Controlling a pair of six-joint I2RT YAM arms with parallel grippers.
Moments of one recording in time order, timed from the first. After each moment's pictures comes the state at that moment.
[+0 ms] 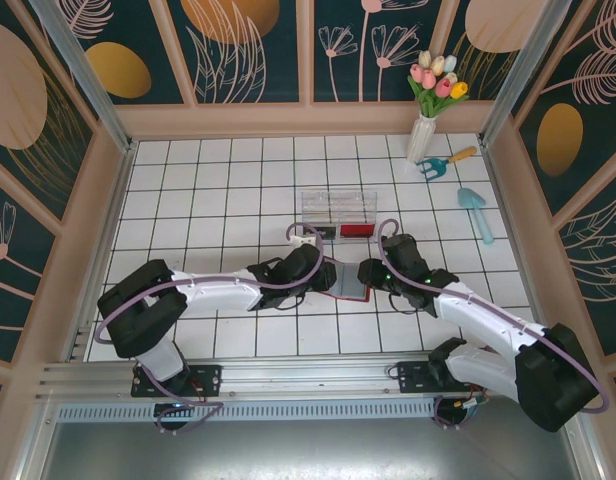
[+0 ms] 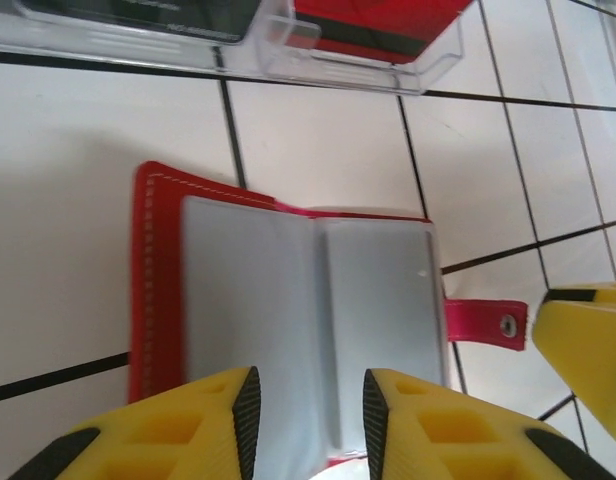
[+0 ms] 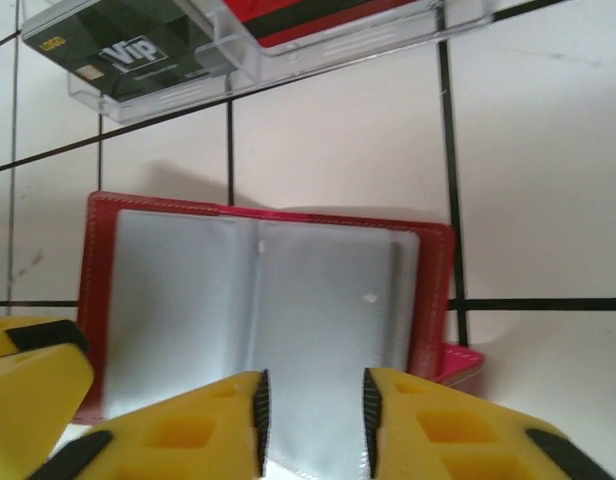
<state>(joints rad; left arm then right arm) -1.01 1.65 0.82 0.07 -0.13 -0.95 0.59 1.07 0.49 -0.26 -0.08 0.71</state>
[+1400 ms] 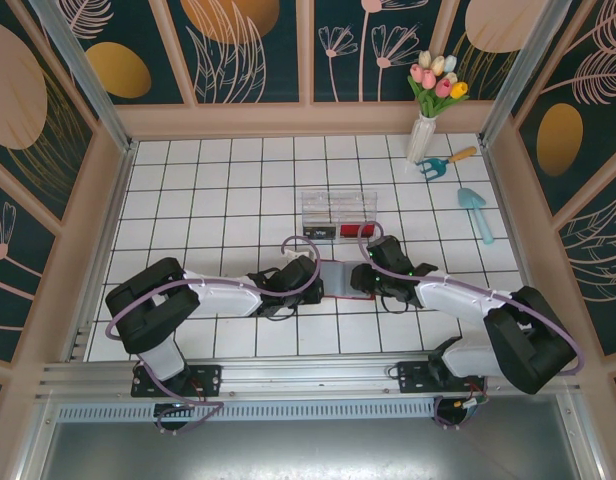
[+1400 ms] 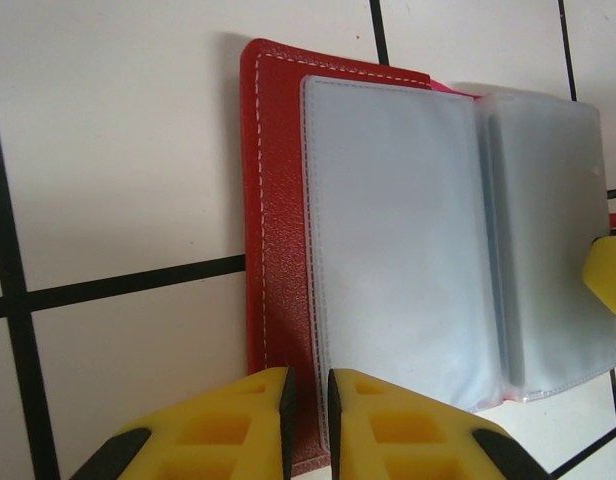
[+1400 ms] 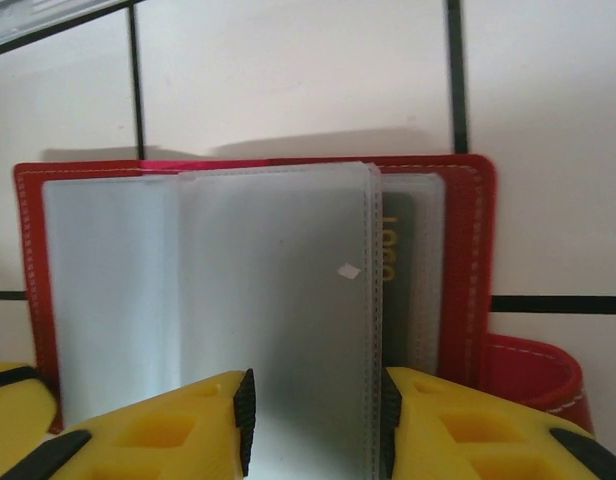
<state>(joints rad) -1.01 1.70 0.73 0.10 -0.09 -0.97 0.63 1.29 0.50 -0.19 -0.08 0.71</state>
